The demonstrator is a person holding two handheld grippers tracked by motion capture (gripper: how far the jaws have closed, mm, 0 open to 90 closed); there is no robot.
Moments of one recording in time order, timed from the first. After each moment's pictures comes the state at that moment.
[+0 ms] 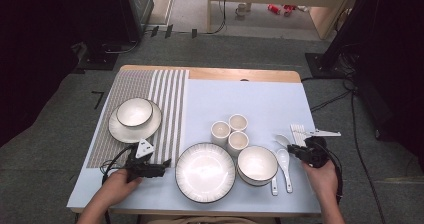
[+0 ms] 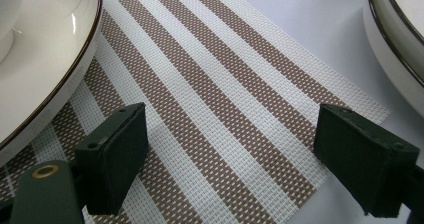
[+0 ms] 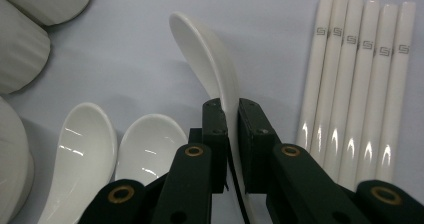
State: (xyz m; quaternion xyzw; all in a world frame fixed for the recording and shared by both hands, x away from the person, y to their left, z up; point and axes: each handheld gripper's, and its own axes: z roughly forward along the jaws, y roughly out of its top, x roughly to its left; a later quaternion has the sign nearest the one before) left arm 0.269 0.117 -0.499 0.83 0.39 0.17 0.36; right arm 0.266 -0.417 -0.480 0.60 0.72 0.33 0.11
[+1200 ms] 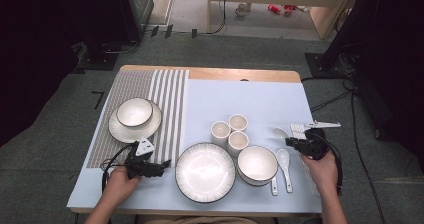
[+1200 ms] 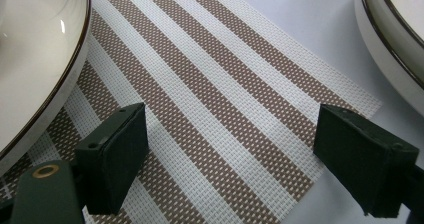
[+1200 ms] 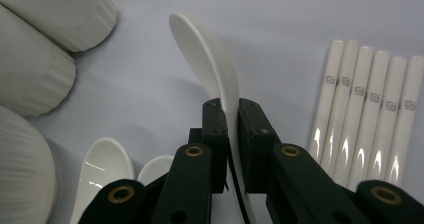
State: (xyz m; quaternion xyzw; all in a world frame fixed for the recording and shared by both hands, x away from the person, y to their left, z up) left arm 0.274 0.119 -0.494 0.85 0.37 0.15 0.35; right arm 0.286 -0.416 -0.465 0.57 0.74 0.35 0.10
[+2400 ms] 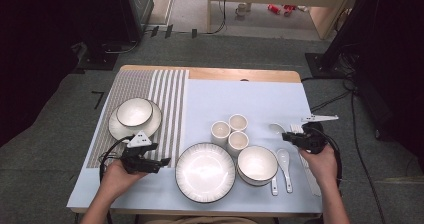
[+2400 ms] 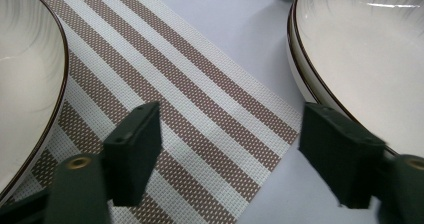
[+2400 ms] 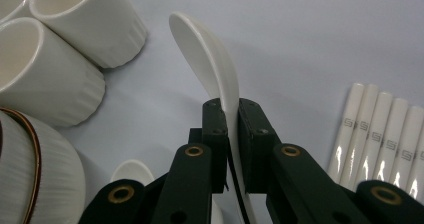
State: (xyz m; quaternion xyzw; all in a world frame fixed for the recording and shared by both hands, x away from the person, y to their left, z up) left arm 0.282 0.128 -0.467 0.85 0.34 0.06 0.39; right arm 0.298 -0.408 -0.448 0.54 0.75 0.36 0.09
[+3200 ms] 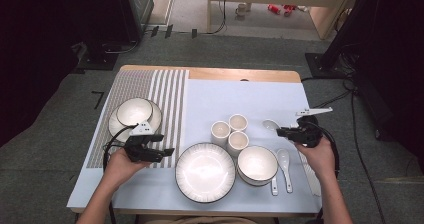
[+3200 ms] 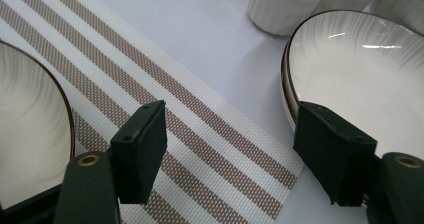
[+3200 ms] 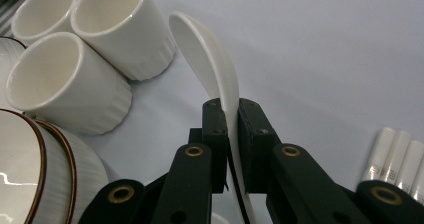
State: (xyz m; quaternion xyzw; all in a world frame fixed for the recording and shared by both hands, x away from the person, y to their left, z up) left arm 0.308 0.117 -0.451 0.85 0.32 0.05 0.42; right arm 0.314 -0.396 -0.435 0.50 0.78 0.37 0.07
